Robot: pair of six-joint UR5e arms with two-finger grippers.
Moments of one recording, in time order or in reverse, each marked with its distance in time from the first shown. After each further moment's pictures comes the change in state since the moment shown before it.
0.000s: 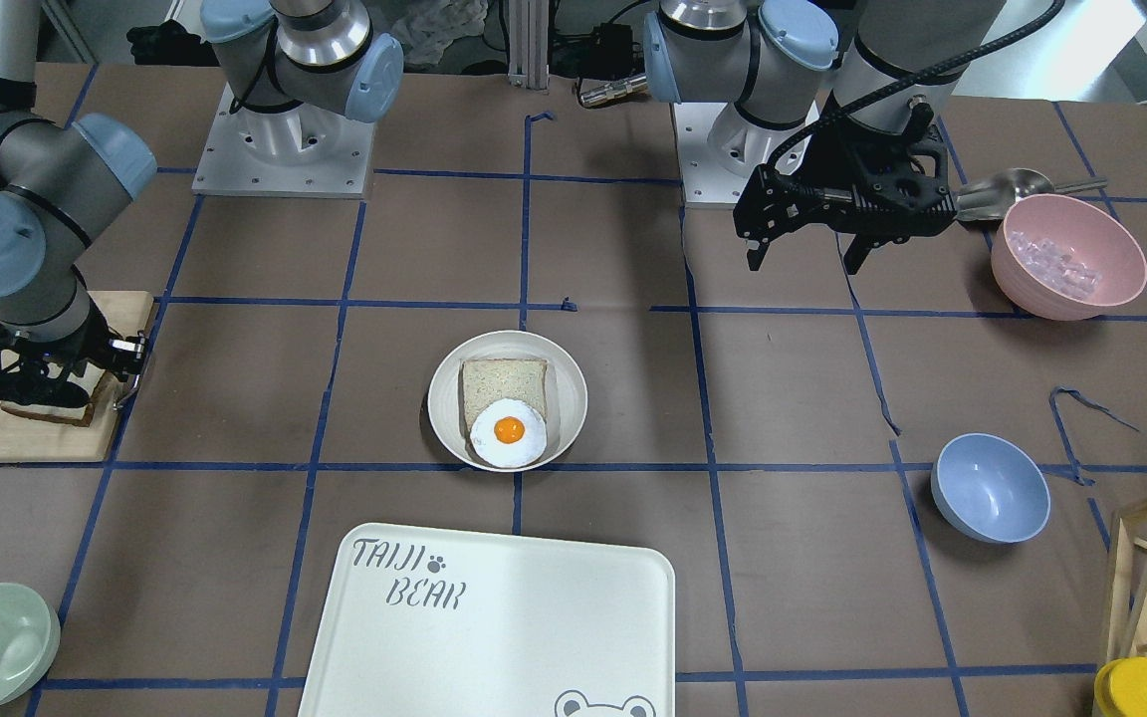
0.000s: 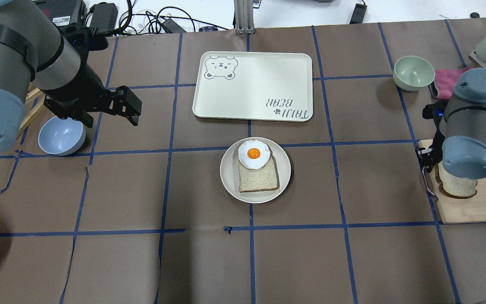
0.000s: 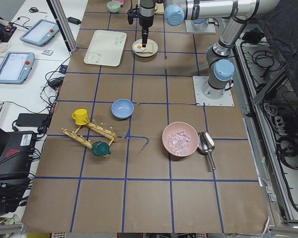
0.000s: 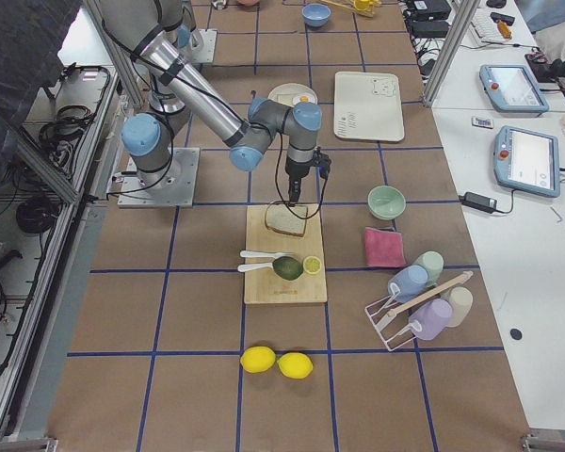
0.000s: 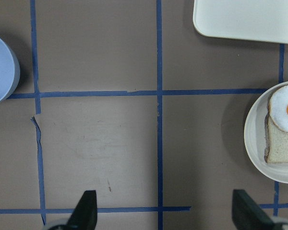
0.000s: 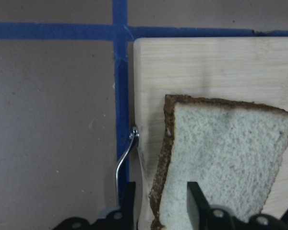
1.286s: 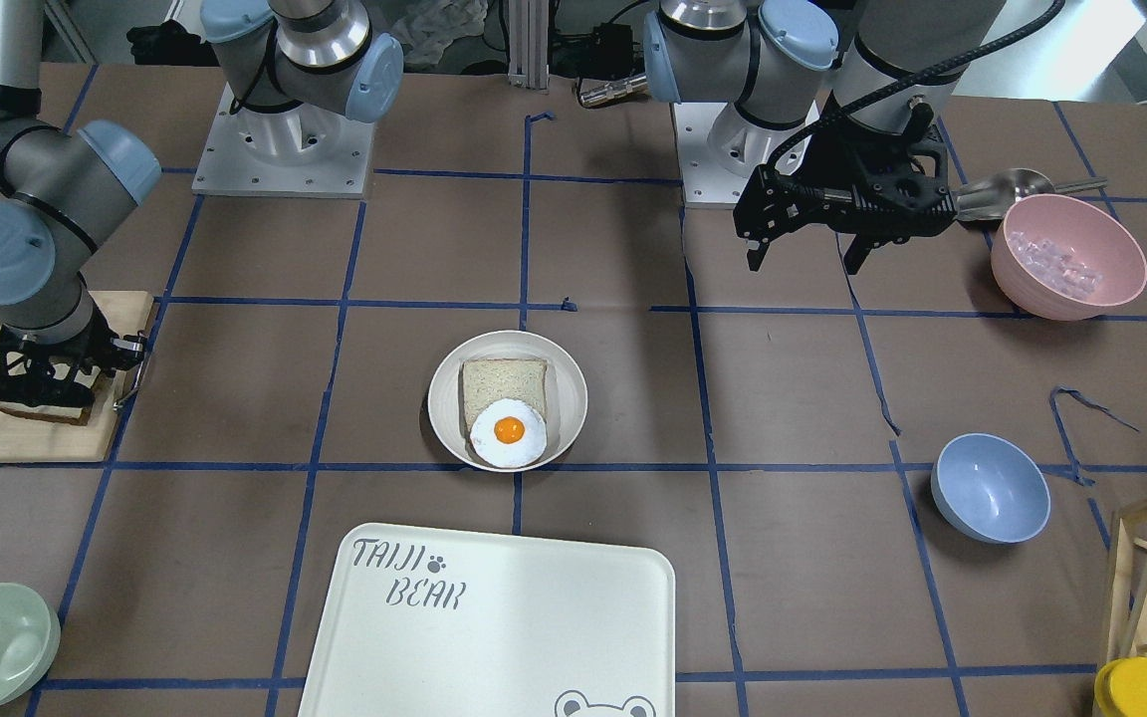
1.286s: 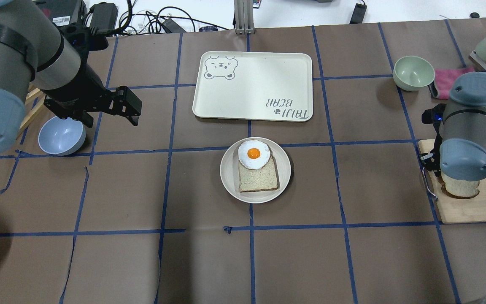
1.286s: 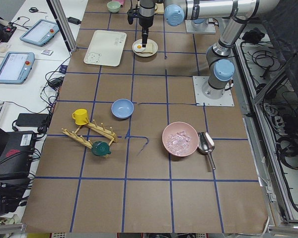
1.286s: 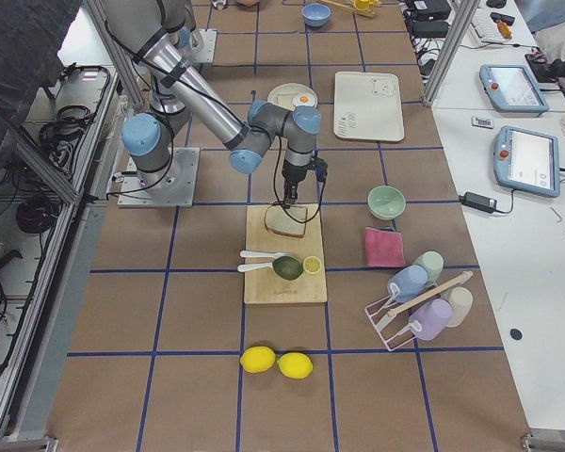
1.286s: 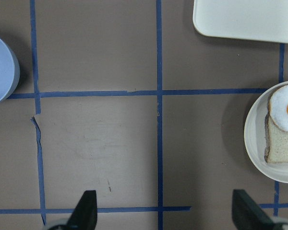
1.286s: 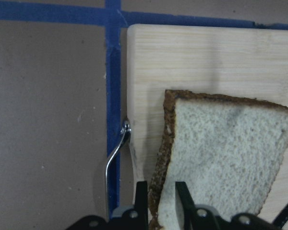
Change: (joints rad) left arm 0.000 0.000 0.000 0.000 0.000 0.001; right arm 0.000 0.015 0.004 -0.012 -0.024 -0.019
